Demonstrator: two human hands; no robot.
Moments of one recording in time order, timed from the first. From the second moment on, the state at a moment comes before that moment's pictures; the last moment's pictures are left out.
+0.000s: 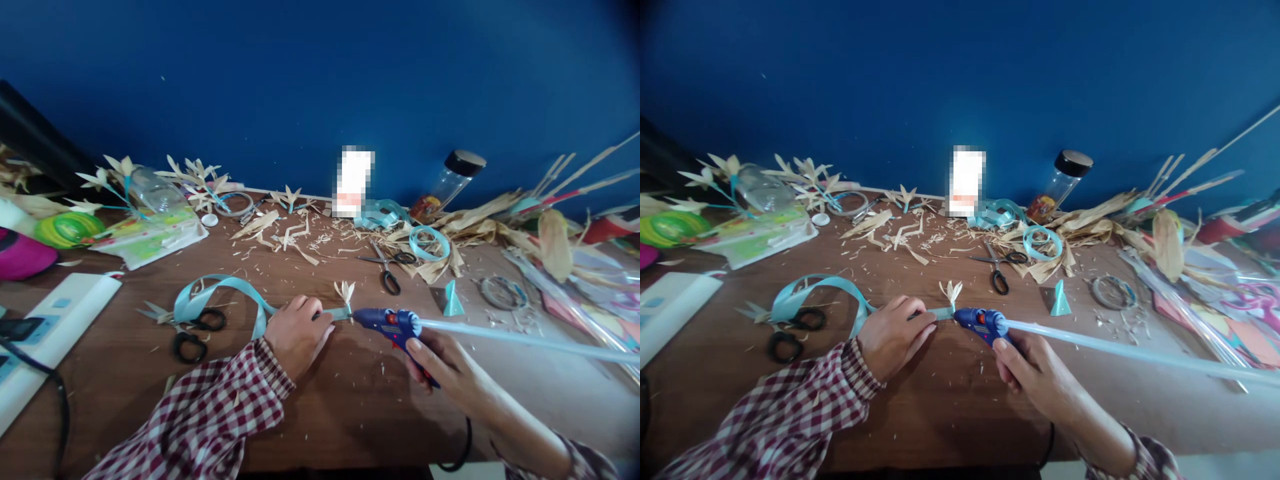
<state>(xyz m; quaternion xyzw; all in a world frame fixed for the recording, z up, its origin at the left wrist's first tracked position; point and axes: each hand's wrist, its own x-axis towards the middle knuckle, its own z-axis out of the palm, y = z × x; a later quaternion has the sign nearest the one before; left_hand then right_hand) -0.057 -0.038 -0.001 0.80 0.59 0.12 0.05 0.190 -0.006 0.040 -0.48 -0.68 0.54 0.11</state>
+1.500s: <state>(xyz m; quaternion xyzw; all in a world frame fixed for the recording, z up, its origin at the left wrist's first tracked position) -0.056 -0.038 0.000 0.79 0.60 0.10 0.04 0.188 0.003 0.045 -0.48 -0.71 0.50 0.09</state>
